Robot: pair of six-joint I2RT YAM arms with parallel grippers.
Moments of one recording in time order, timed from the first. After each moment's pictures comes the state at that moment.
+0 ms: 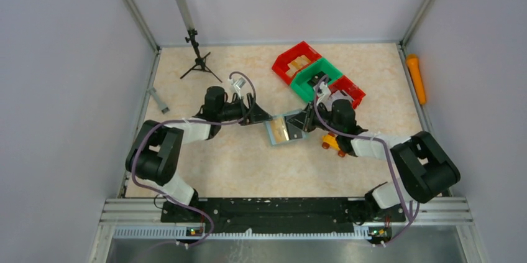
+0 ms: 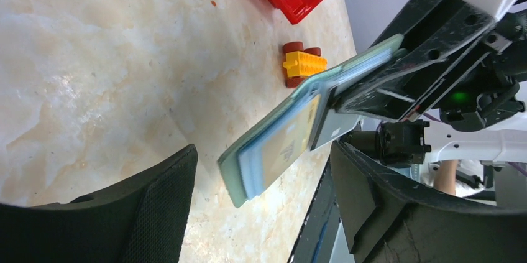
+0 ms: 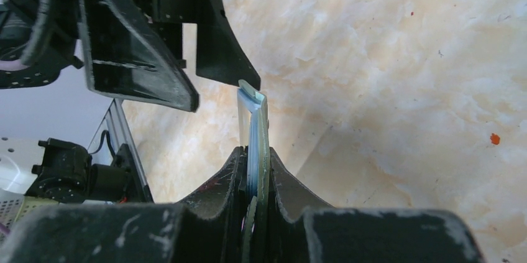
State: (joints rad) left arm -0.33 1.60 0.69 0.50 0.83 -0.72; right arm 0.49 1.45 0.51 0.70 -0.51 0.61
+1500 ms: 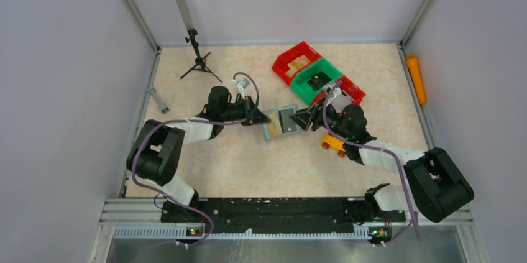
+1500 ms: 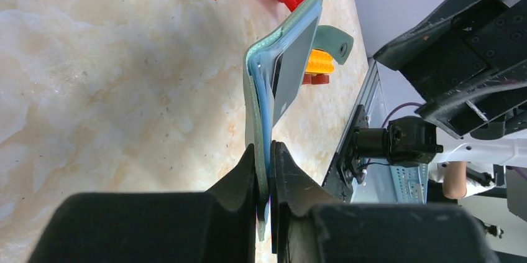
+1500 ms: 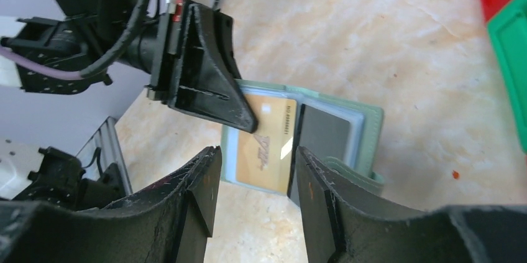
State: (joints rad) left arm -0.36 1.63 0.72 0.46 0.81 -0.71; right arm 0.48 1.28 0.42 0.79 -0.42 0.55
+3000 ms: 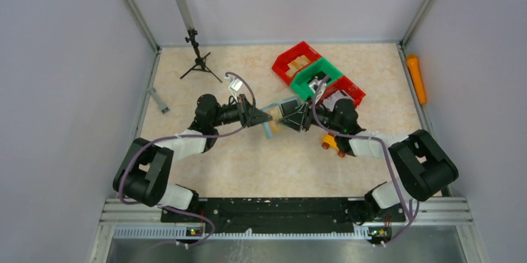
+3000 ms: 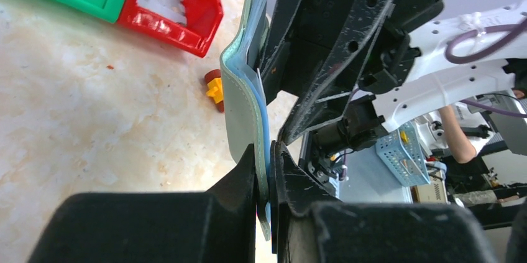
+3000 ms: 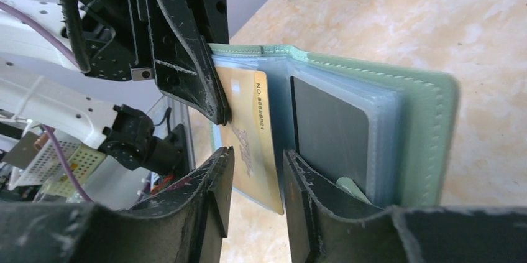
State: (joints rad) left arm -0.38 1.43 0.56 0.85 0.90 -0.80; right arm 0.52 1.46 0.52 0.93 -0.69 0.65
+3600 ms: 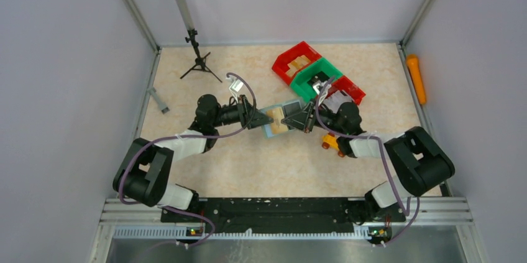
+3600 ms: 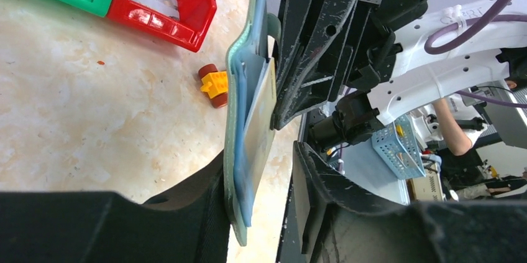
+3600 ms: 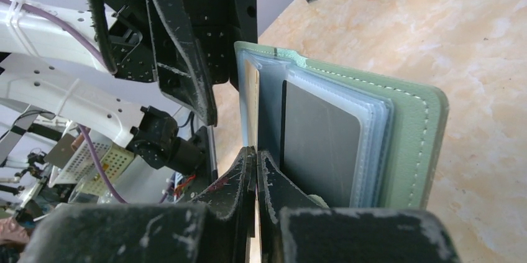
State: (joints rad) left arm -0.39 1.43 0.56 0.87 0.93 -0.81; right arm 0.48 1.49 0.47 1.11 -0.76 0.77
